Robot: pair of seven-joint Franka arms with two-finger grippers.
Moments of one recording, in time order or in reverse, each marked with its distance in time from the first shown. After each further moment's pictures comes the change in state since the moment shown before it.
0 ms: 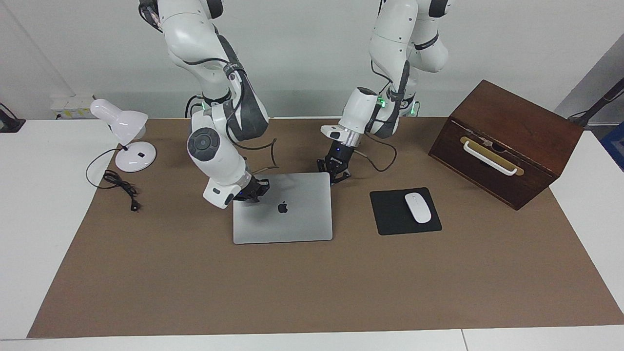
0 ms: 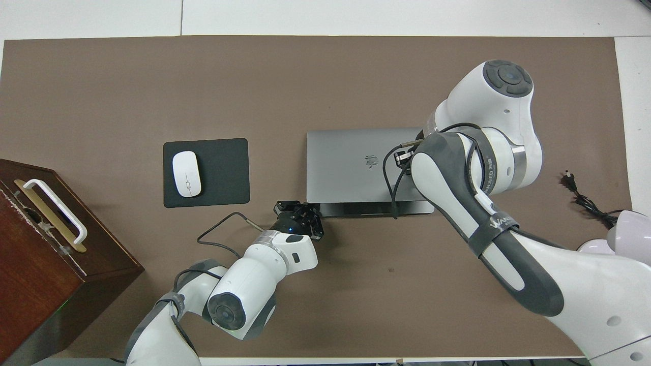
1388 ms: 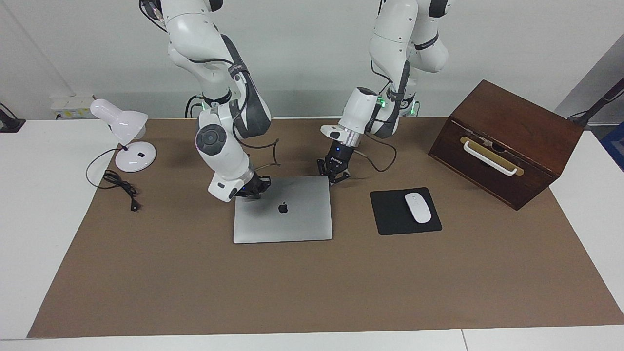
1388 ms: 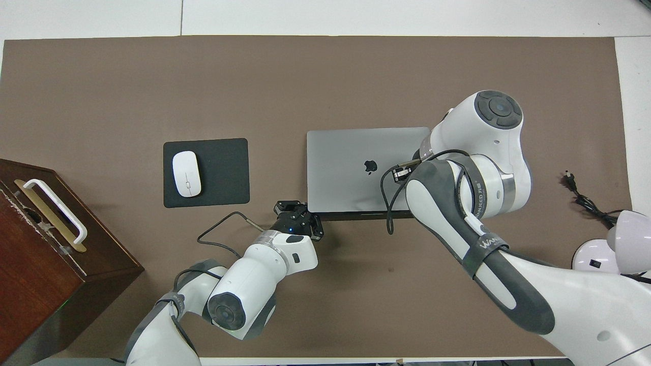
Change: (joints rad) left arm 0.000 0.000 0.000 0.000 0.000 0.000 0.012; right arm 0.017 -0.058 0.001 -0.159 0.000 0.123 0.000
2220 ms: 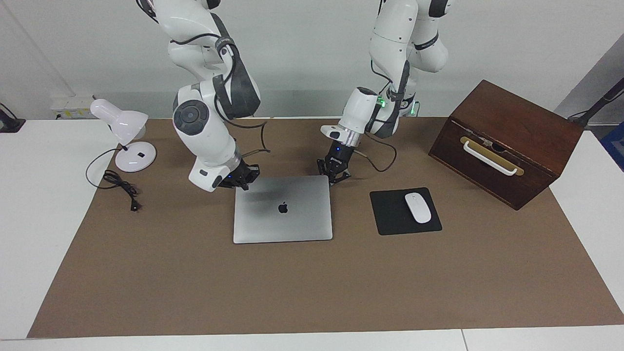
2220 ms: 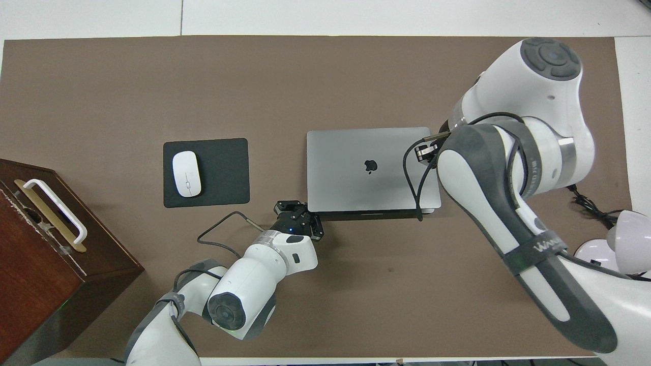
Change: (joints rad) left arm 0.000 0.000 0.000 0.000 0.000 0.000 0.005; right arm -0.043 -0.041 -0.013 0.243 -0.059 -0.291 0.000
